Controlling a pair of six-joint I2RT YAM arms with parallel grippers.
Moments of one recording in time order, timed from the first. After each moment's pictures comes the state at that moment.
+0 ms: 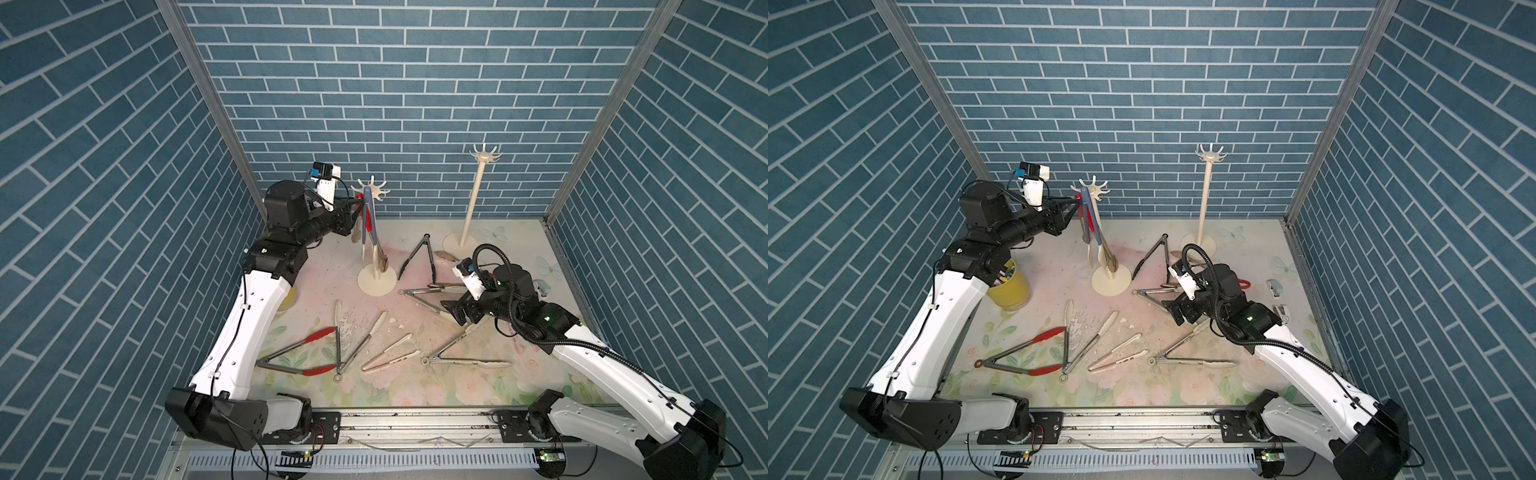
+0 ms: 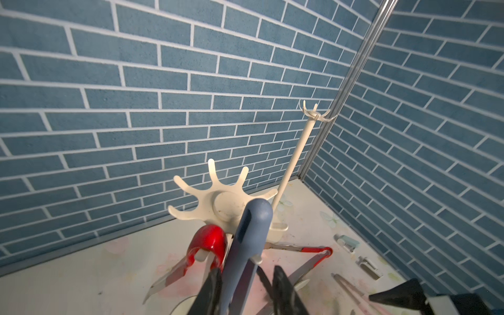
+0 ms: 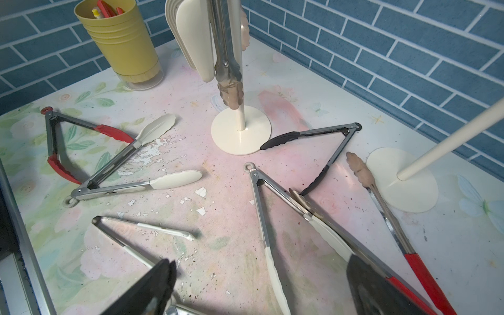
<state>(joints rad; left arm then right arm) -0.22 1.29 1.51 -0.39 0.41 -0.16 0.67 1.04 0.87 -0.40 -0.14 -0.13</state>
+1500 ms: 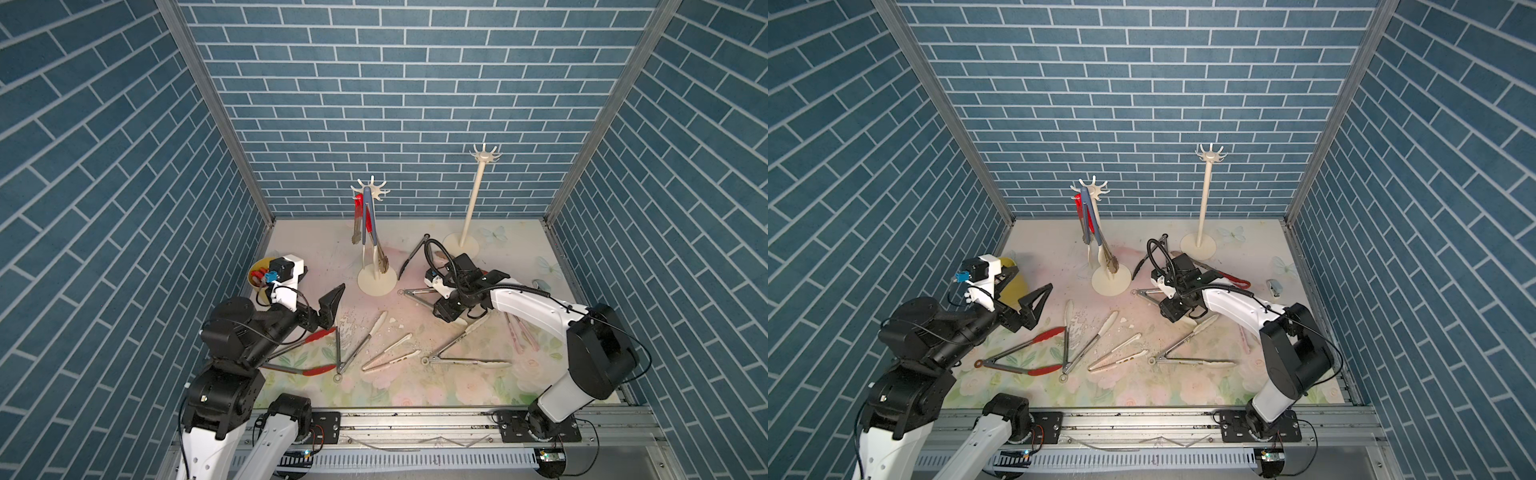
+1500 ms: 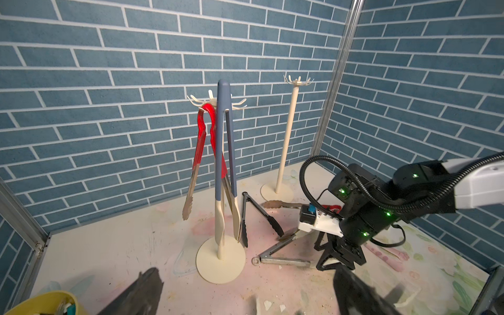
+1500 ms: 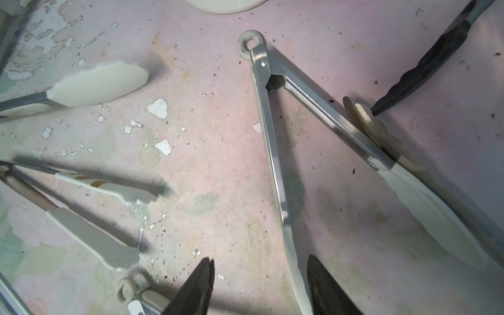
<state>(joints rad) -0.22 0.53 1.01 -0.62 0.32 -0.03 0.66 1.66 1.14 -0.62 -0.18 -0.16</state>
